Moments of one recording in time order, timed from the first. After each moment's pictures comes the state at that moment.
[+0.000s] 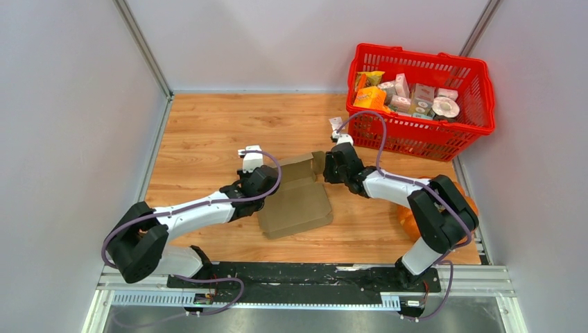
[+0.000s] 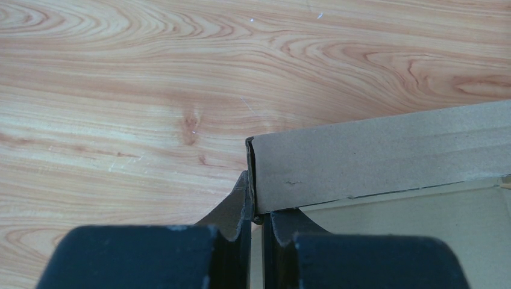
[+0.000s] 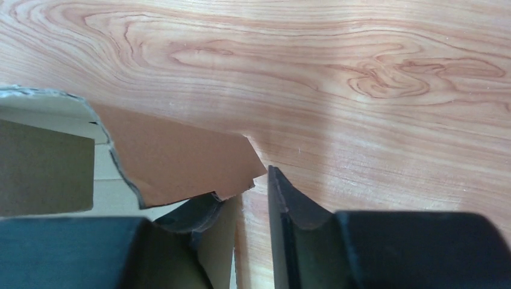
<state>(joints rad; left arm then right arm) -0.82 1.33 0.68 -0.14 -0.79 -0.61 0.59 1.62 0.83 0.06 0.13 0.45</state>
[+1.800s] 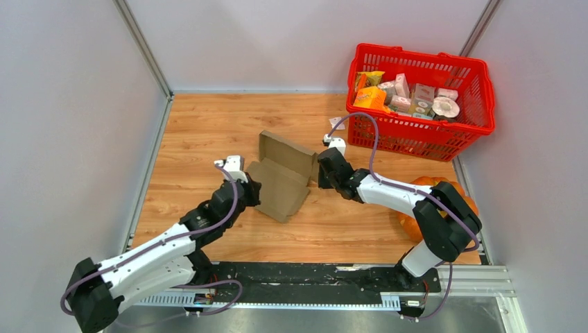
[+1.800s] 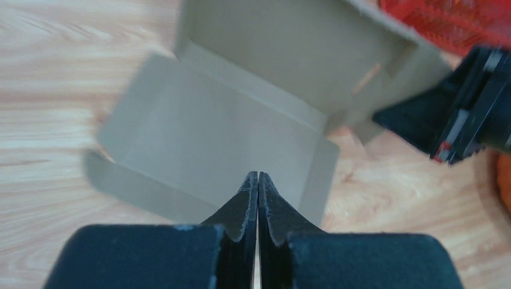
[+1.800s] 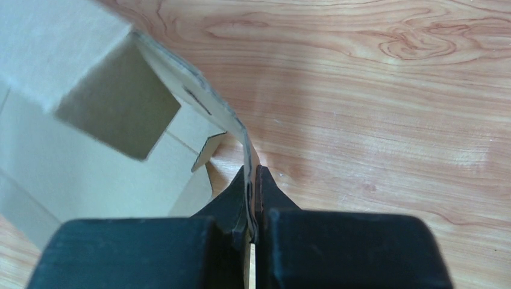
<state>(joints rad) -0.82 0.79 0.49 -0.12 -0.51 -0.57 0.73 1.57 0.88 -0.08 0.28 0.55</state>
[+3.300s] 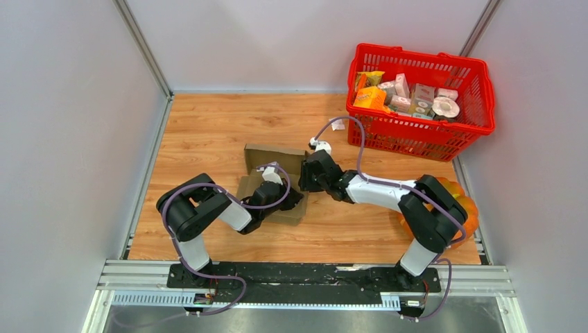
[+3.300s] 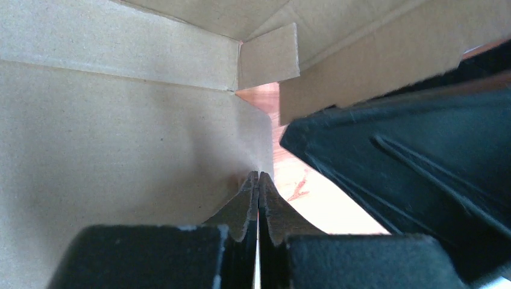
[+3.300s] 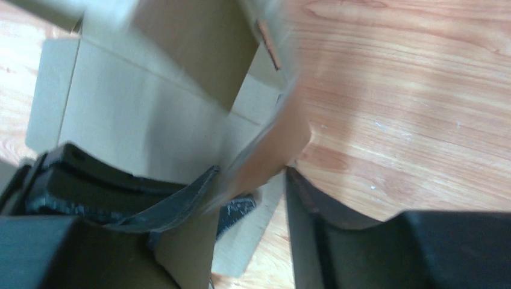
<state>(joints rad) -0.82 1.77 0.44 0.90 -0.11 -0.90 0.79 1.68 0.93 0.00 0.15 0.62</state>
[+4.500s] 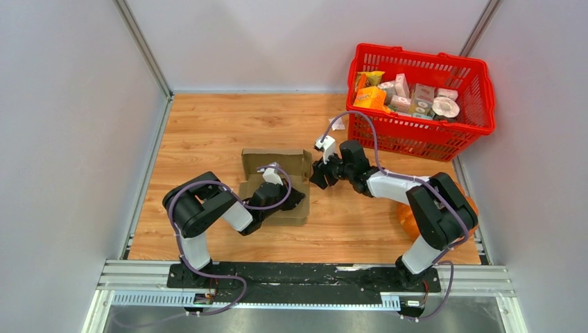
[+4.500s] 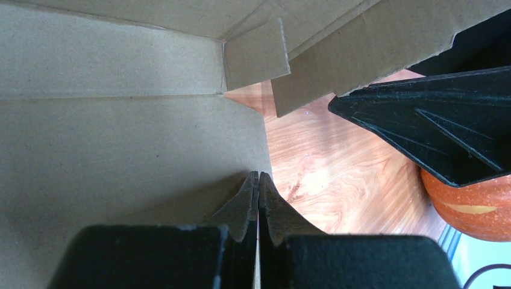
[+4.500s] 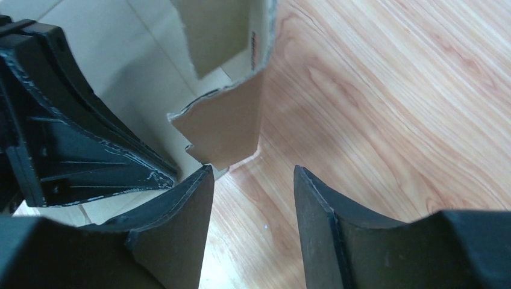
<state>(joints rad) -0.82 1.82 0.44 1.00 -0.09 -0.91 0.52 1.63 0.79 0.25 -0.38 -0.09</state>
